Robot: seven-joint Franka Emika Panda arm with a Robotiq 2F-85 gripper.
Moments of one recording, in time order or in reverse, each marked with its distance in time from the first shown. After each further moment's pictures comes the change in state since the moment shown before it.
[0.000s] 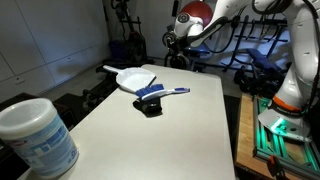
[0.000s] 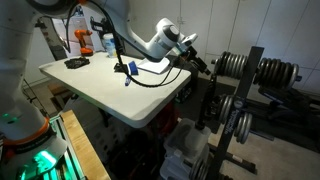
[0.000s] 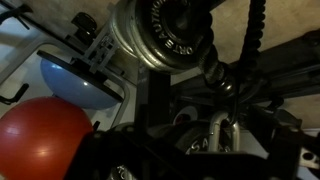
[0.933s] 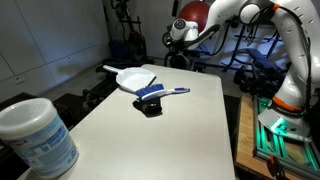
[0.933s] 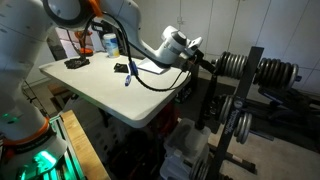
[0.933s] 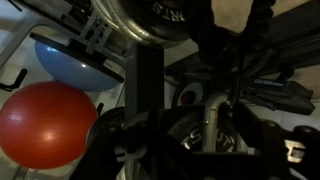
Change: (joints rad) arm 0.001 0.162 -0.055 0.183 -0.096 0.072 0.163
